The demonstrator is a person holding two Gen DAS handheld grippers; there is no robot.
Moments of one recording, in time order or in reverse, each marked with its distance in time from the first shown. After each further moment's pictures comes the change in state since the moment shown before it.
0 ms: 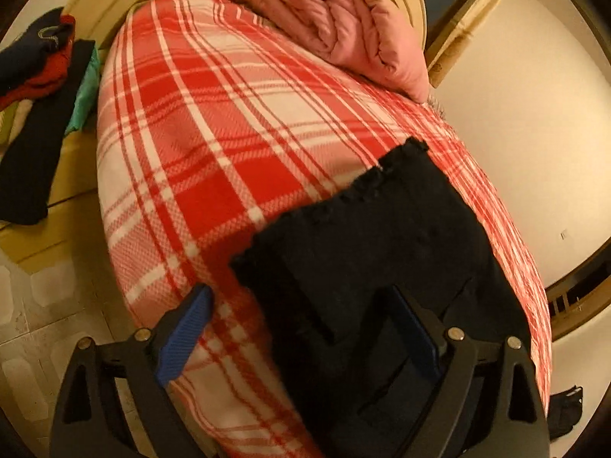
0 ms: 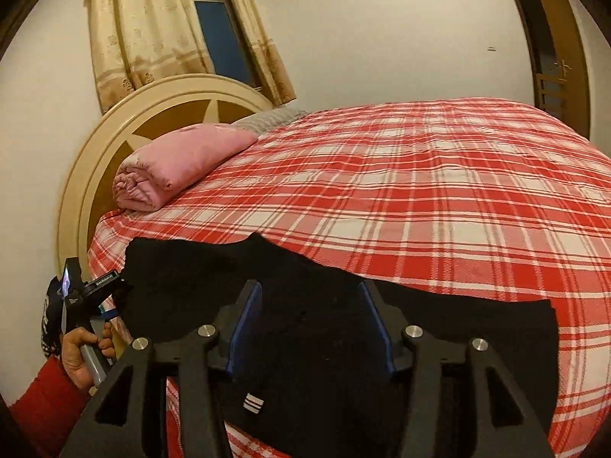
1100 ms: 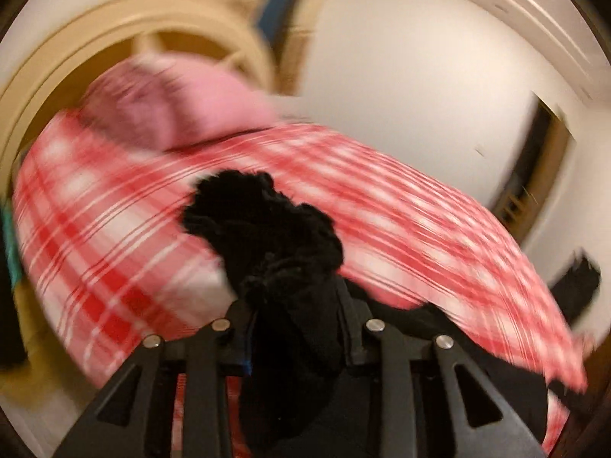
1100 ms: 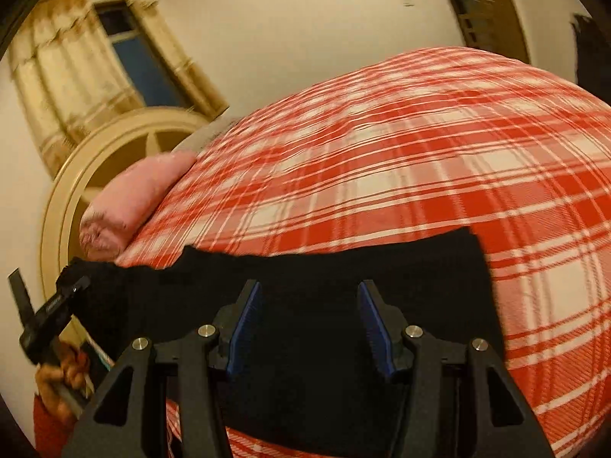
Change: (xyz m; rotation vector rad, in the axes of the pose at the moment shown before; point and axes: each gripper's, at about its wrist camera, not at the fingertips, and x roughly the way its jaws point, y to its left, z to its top) left arm -0.097 -0.133 -0.038 0.536 -0.138 -0.293; right arm -0.030 -0.091 -0.023 0.303 0.022 -0.102
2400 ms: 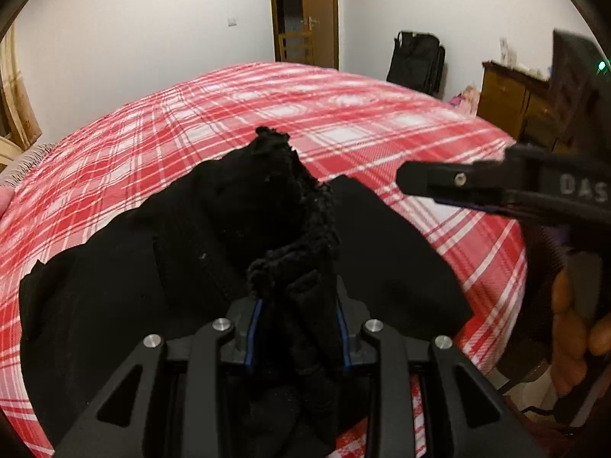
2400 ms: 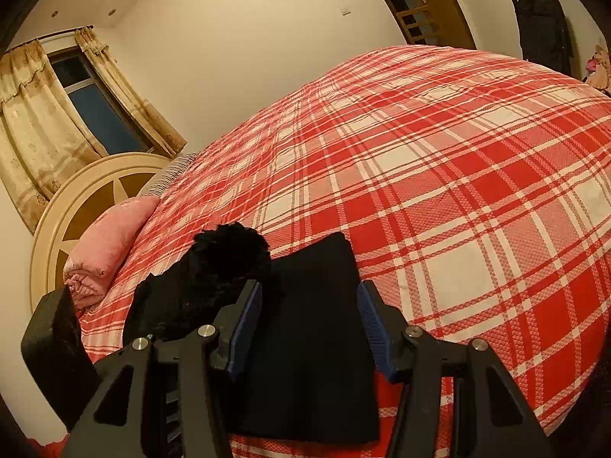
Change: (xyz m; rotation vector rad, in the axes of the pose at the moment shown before) left arm 0.033 -0.309 -0.153 0.758 0.329 -0.468; right arm -0.045 -0.075 -0.001 0.154 -0.066 -0.085
